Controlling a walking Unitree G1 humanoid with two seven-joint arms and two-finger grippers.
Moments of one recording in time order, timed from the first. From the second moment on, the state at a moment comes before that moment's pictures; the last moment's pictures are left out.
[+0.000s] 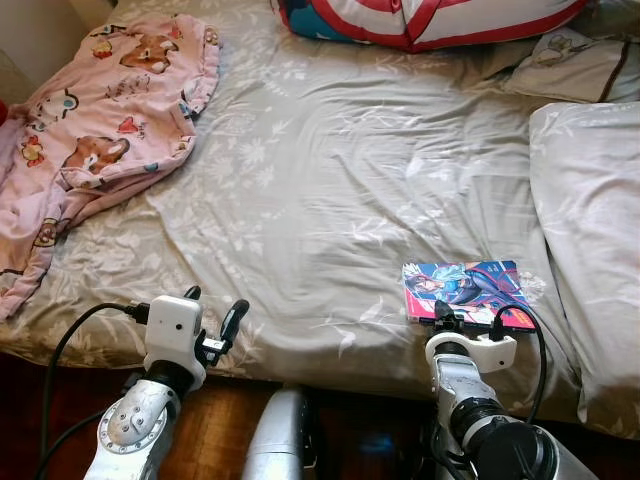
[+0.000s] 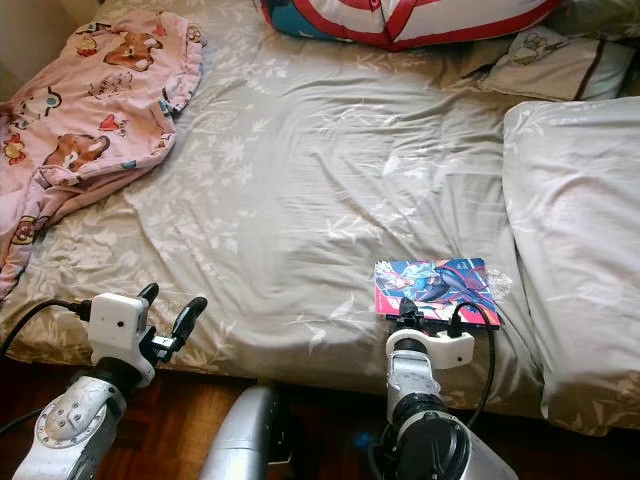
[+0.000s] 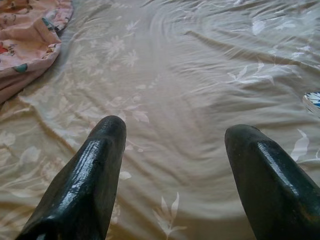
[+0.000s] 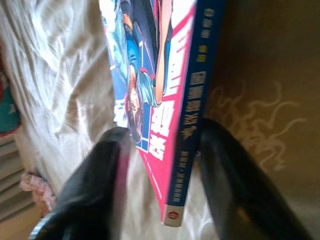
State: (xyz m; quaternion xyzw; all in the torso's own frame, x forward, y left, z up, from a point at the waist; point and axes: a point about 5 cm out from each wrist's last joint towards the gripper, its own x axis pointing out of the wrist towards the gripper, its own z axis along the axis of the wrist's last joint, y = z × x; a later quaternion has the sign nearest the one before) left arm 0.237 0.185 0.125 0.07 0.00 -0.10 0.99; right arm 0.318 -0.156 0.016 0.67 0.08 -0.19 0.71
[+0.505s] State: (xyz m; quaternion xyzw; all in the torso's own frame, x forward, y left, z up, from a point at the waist) left arm 0.250 0.183 0.121 0.06 0.00 -0.10 0.99; right arm 0.312 -0.142 0.008 0.64 0.14 -0.15 0.74
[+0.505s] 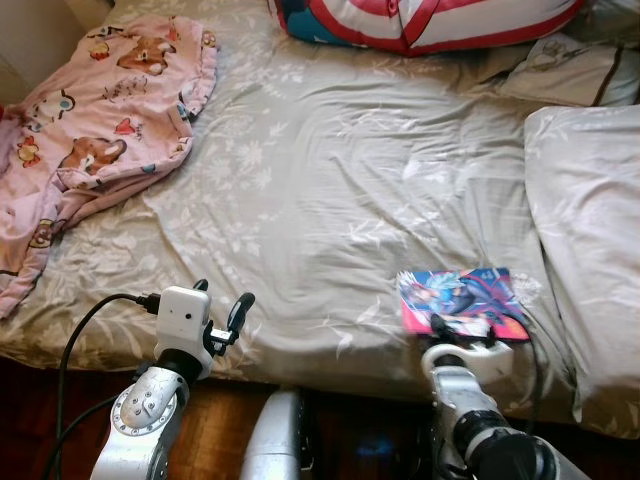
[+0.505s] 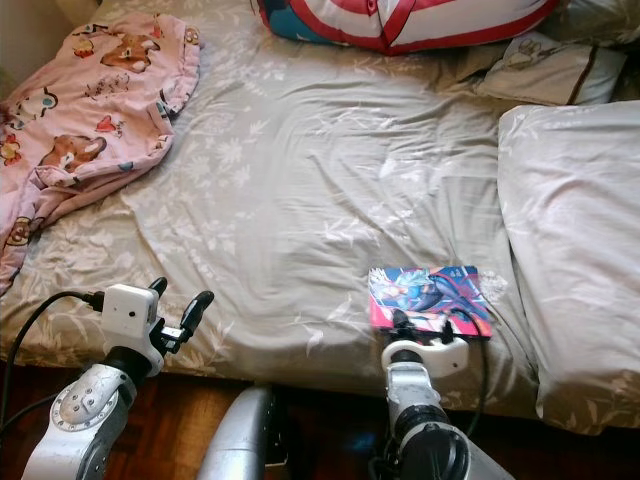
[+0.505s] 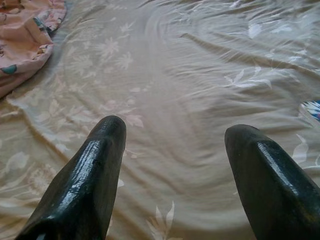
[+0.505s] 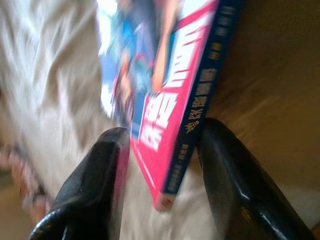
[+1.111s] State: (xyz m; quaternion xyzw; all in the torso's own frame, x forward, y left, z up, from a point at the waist) left arm 0.247 0.183 0.118 0.06 0.00 -0.10 0.99; right arm 0.310 -0.163 0.005 0.59 0.17 -0.17 0.77
